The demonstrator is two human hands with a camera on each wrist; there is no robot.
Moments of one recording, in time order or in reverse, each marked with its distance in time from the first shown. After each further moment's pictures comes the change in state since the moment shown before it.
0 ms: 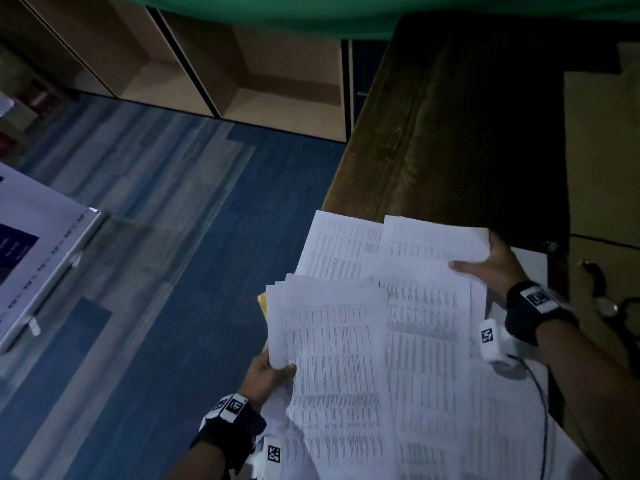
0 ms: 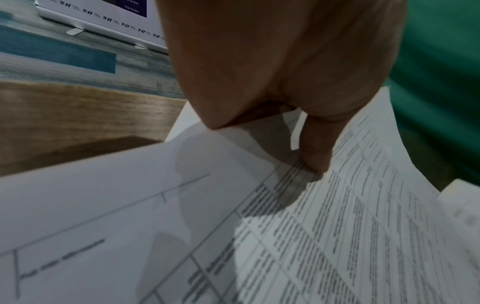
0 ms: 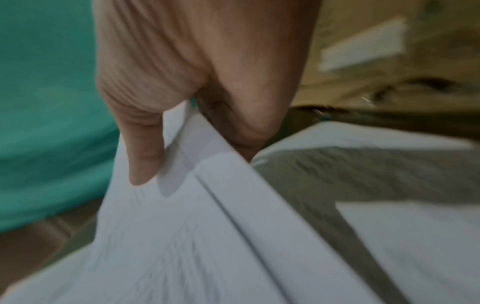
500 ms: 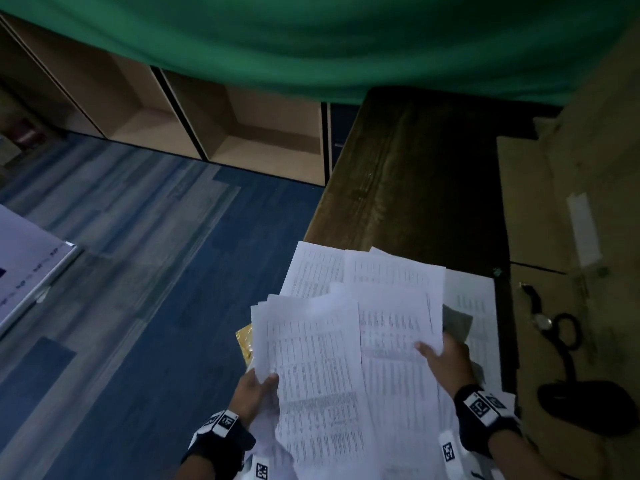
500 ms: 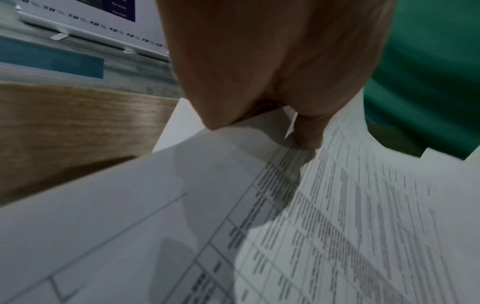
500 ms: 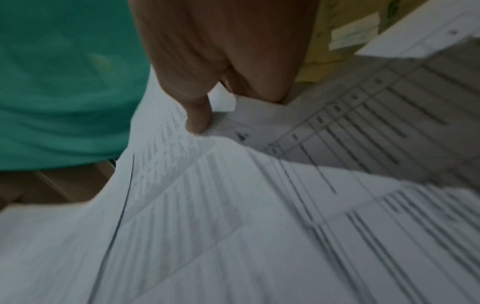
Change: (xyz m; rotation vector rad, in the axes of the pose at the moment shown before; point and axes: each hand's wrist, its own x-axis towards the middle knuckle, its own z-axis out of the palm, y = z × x) left_hand -0.007 0.005 0.010 0.100 0.012 0.105; right_hand -0.152 0.020 0.032 0.042 0.033 -0.021
